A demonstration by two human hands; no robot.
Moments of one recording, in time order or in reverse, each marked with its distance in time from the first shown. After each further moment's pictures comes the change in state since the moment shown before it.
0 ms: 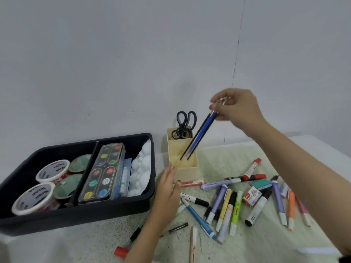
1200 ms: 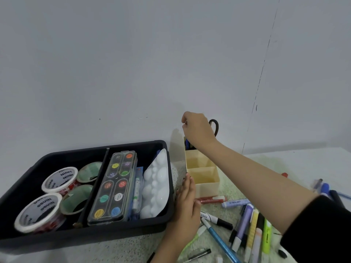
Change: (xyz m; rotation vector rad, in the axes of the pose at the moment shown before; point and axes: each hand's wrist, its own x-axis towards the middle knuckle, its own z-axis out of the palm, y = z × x) left_hand 0.026 -0.038 0.005 0.148 -0.099 0.132; right_hand 0.057 0.046 0.158 -0.612 -0.151 -0.184
